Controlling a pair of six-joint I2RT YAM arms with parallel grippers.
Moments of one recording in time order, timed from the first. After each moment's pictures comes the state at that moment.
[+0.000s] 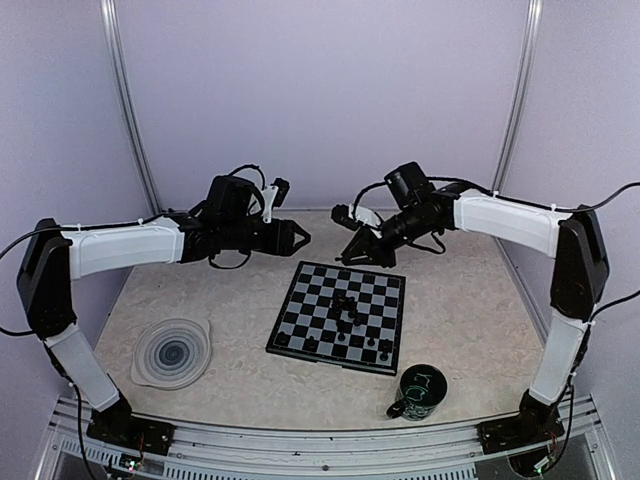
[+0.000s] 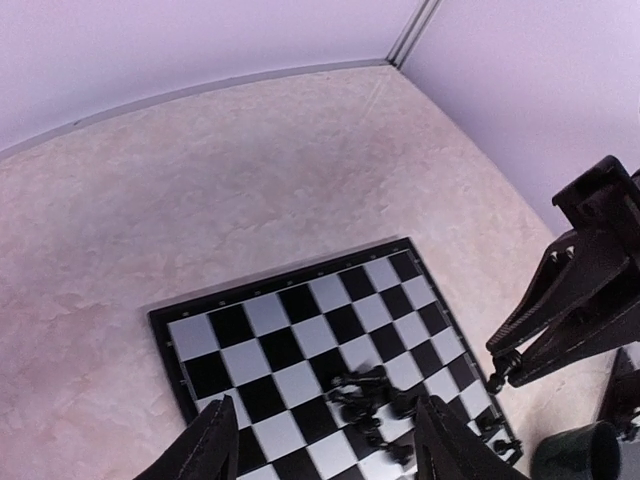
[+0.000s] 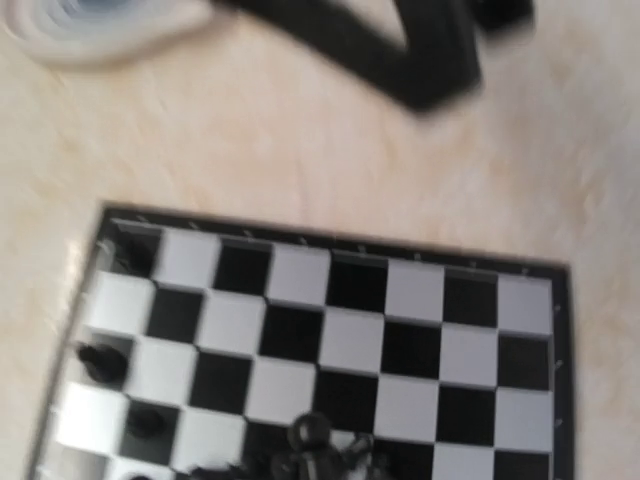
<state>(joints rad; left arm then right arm) -0.67 1.69 1.24 -0.05 0.19 -0.27 0.61 1.87 1.57 -0.57 -0.62 -0.69</state>
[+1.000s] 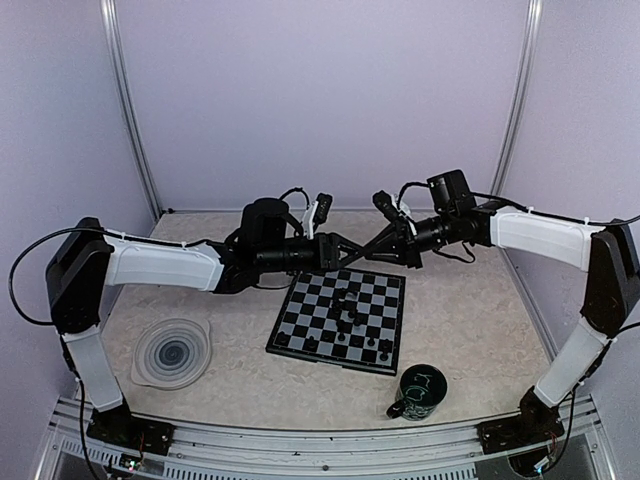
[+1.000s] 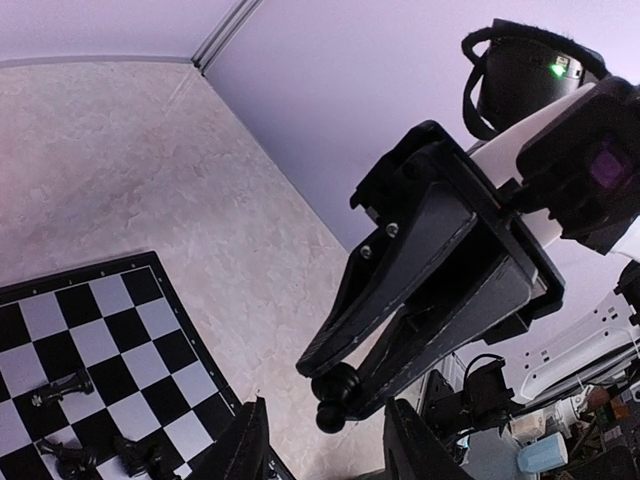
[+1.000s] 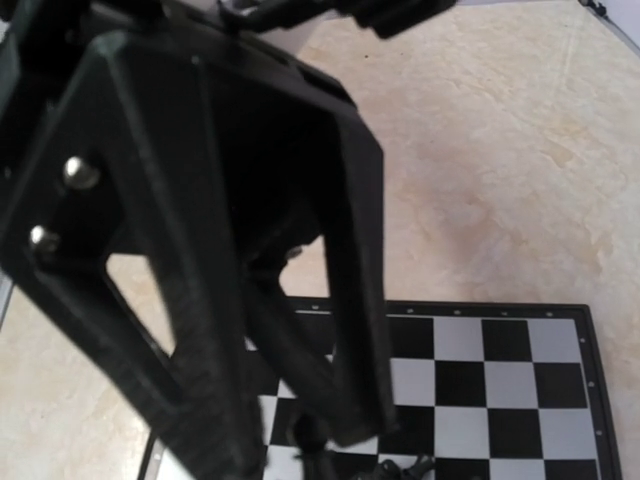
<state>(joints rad) -0.85 1.84 1.21 0.41 0.39 -0.68 0.48 1.64 1.24 -0.28 -0.91 -0.50</state>
